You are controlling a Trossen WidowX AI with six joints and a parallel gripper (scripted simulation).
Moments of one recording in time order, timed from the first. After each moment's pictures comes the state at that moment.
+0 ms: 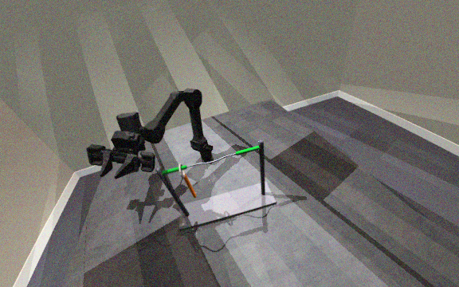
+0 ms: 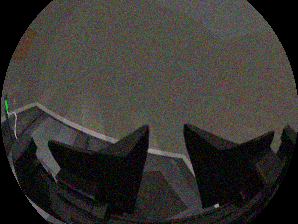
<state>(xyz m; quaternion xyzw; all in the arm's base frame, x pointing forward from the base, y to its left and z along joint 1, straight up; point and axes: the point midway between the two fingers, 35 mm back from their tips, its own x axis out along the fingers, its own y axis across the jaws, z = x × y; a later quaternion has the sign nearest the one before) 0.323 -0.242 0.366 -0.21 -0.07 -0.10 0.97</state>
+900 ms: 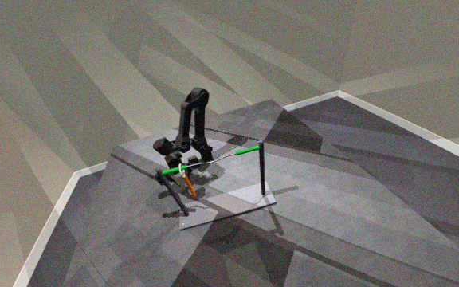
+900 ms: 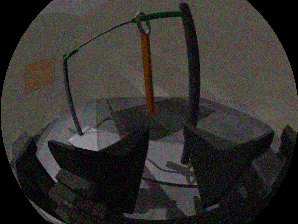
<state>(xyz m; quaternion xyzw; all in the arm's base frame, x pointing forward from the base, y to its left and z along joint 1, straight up) 0.220 -0.123 0.135 0.00 0.04 0.10 0.99</state>
